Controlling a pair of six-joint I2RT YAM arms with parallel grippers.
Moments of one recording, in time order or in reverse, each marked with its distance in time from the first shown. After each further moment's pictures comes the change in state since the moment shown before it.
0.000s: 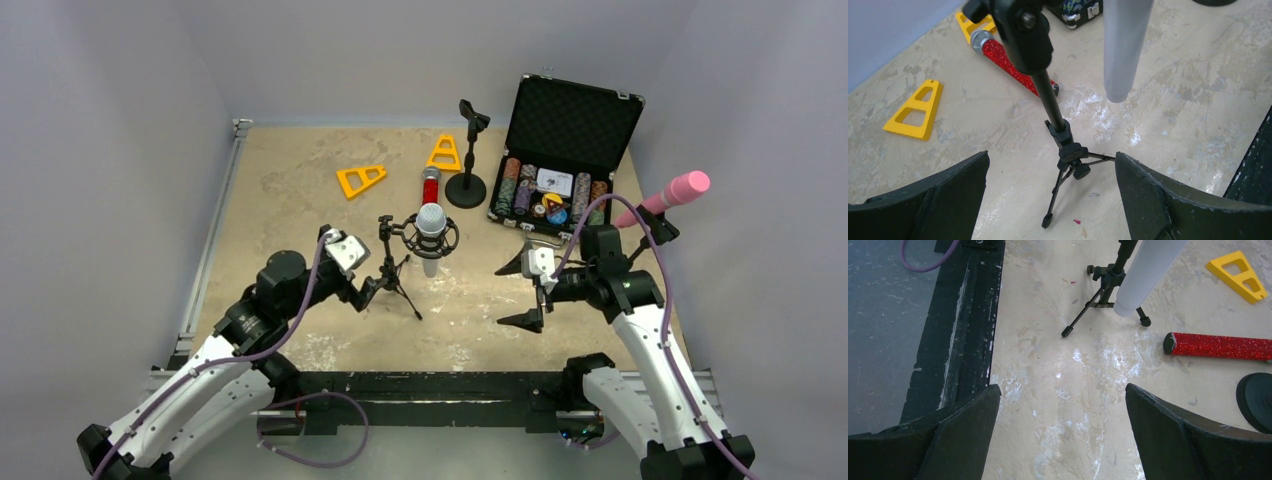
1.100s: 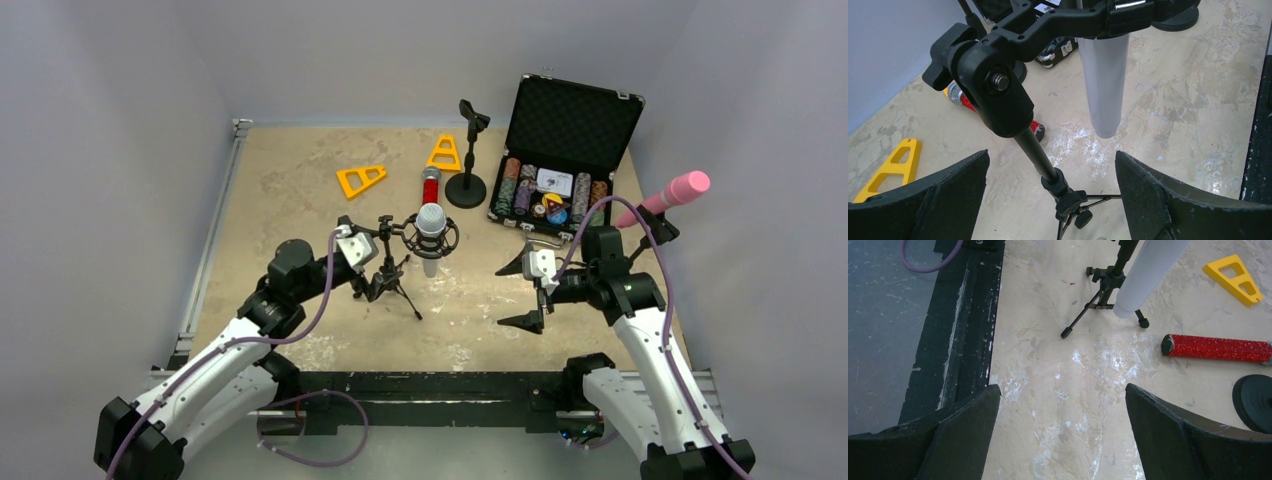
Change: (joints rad) left arm 0.119 0.167 -0.086 0.384 0.286 0.034; right arm 0.000 -0.018 -0.004 0.000 0.000 0.000
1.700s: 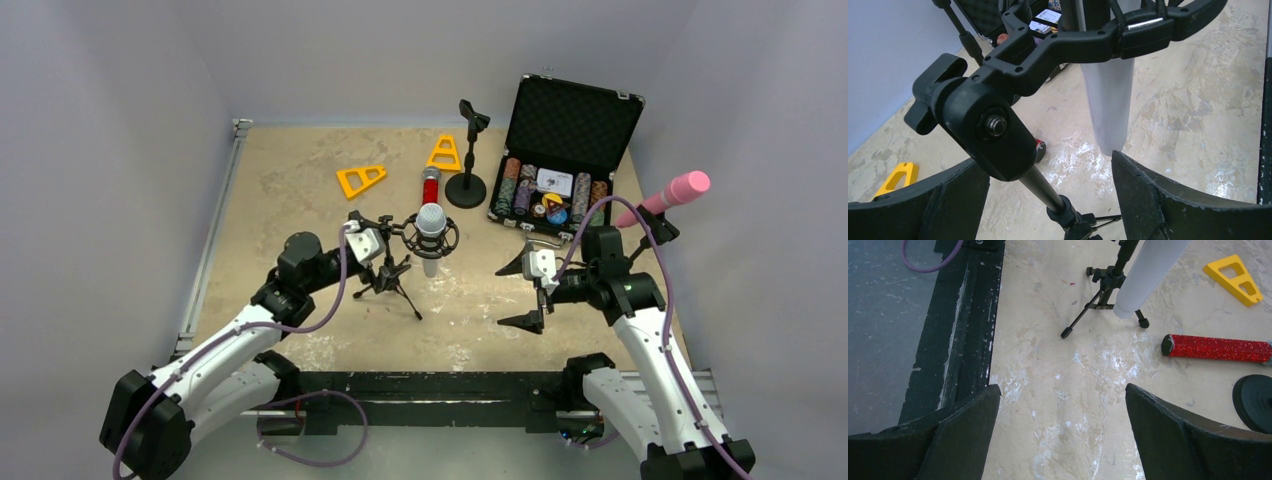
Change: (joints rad) left arm 0.008 0.130 0.000 0.167 0.064 0.014; right arm 0.000 0.000 0.000 0.000 -0.001 0.000
